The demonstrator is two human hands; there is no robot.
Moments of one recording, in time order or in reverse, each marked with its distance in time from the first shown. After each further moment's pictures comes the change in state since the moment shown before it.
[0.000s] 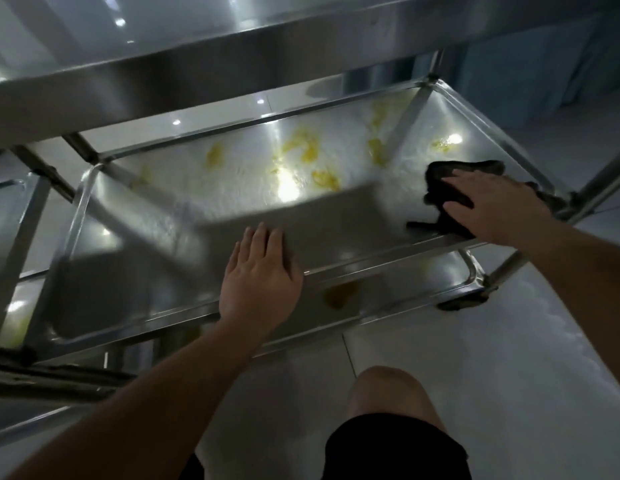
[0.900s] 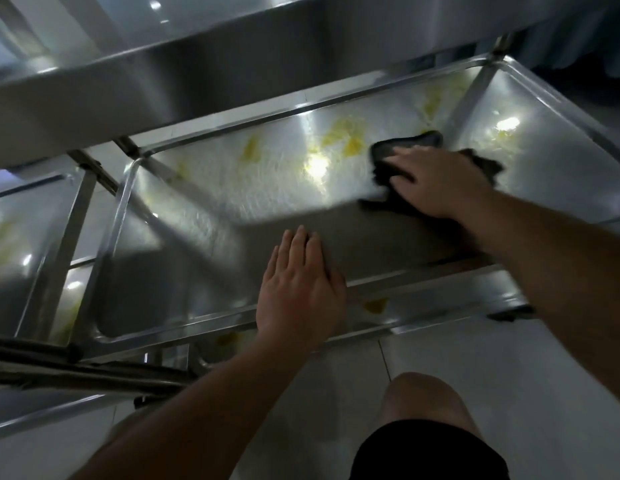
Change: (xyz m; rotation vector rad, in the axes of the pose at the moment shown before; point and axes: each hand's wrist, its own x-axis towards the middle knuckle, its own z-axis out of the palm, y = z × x) left_hand -0.004 0.004 -0.004 0.026 -0.012 -0.006; right_hand 0.089 -0.141 0.007 0.103 0.082 -0.283
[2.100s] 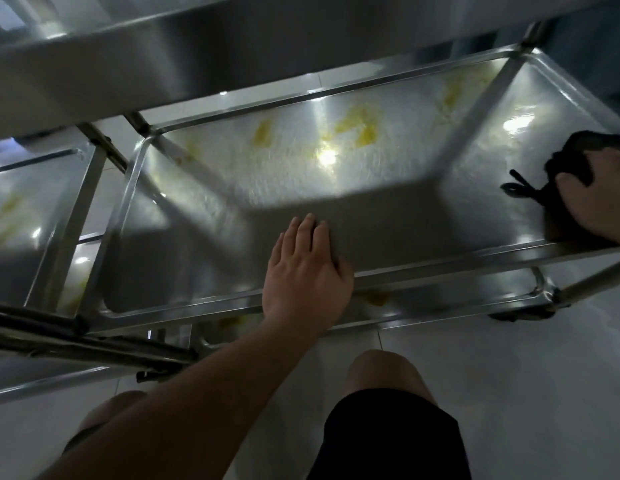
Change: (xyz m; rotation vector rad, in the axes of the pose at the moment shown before) left_hand 0.000 0.003 0.000 -0.008 0.019 -0.032; right_hand -0.080 0.186 0.005 -0.033 0.102 0.504
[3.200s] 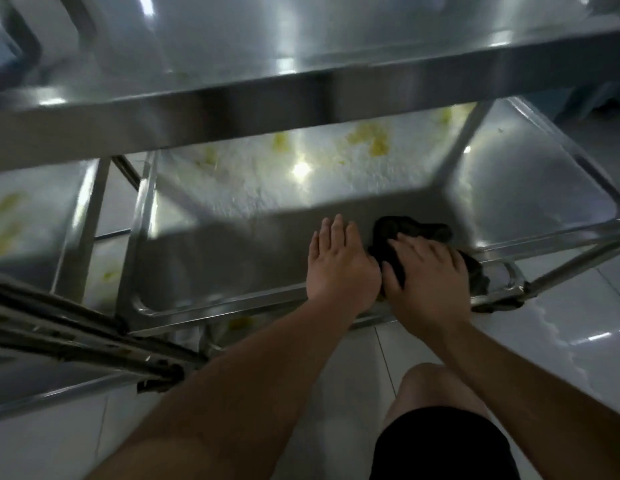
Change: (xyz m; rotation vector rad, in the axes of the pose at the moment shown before) left_hand 0.012 -0.010 -0.017 -0.214 -0.258 0.038; right_hand -0.230 -0.265 0.009 0.114 0.144 -0.243
